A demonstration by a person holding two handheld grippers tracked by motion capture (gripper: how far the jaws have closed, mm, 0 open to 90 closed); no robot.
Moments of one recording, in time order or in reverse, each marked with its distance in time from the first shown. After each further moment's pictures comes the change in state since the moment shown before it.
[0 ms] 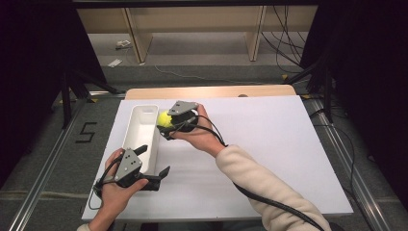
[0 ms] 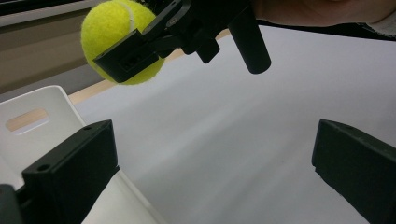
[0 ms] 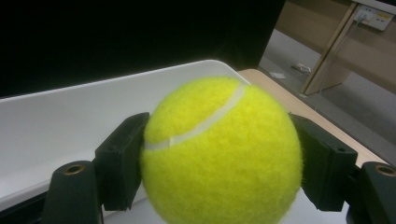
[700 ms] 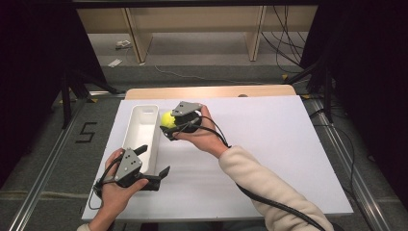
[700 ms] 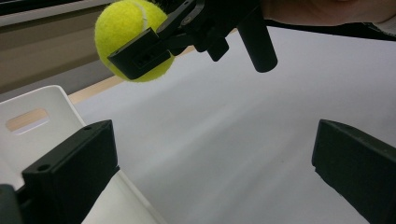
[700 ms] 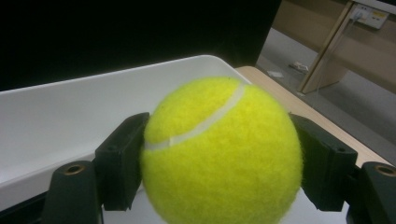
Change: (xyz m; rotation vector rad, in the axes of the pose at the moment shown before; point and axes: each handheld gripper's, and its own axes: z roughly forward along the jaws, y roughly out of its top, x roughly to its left) left arm 0.000 0.000 0.000 -0.001 -0.001 0.000; right arm -0.003 -0.005 -0.007 -0.001 -0.010 0.006
